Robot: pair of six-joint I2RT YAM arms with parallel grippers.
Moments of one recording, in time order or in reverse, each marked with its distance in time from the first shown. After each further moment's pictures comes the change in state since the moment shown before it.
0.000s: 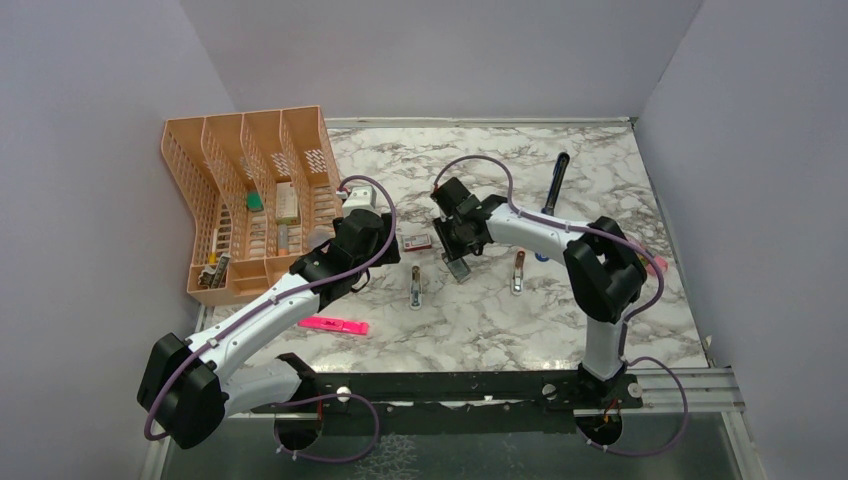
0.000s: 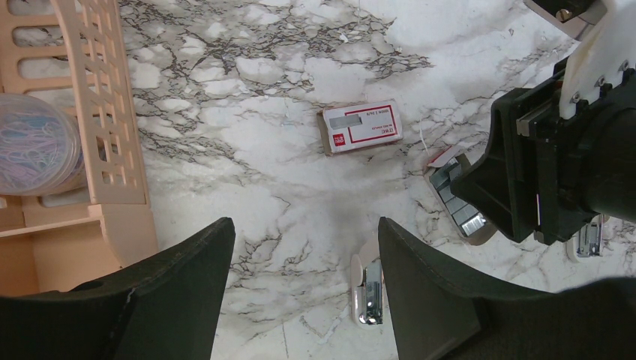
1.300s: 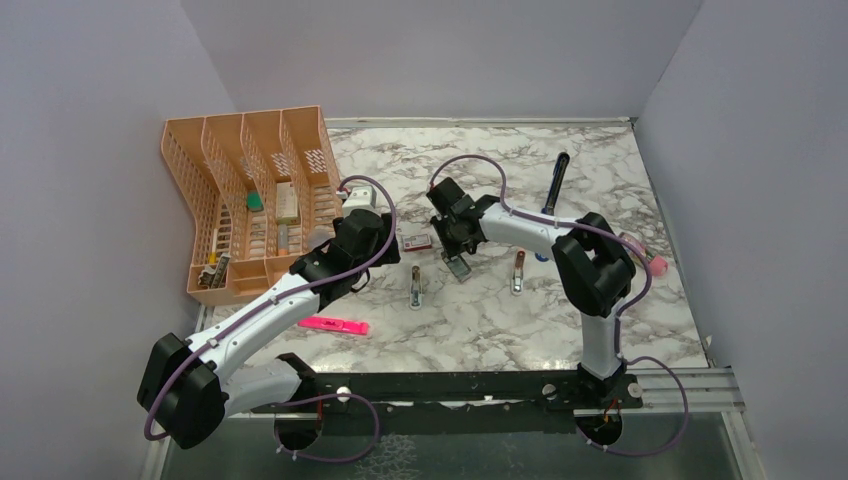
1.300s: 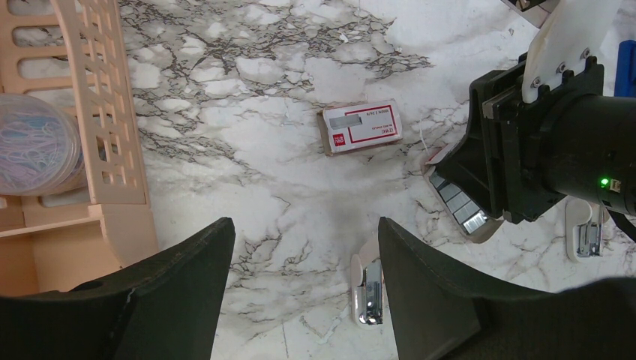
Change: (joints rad) left arm 0.000 0.000 0.000 0.000 0.000 0.000; right arm 0.000 0.075 0.037 0.045 0.032 0.001
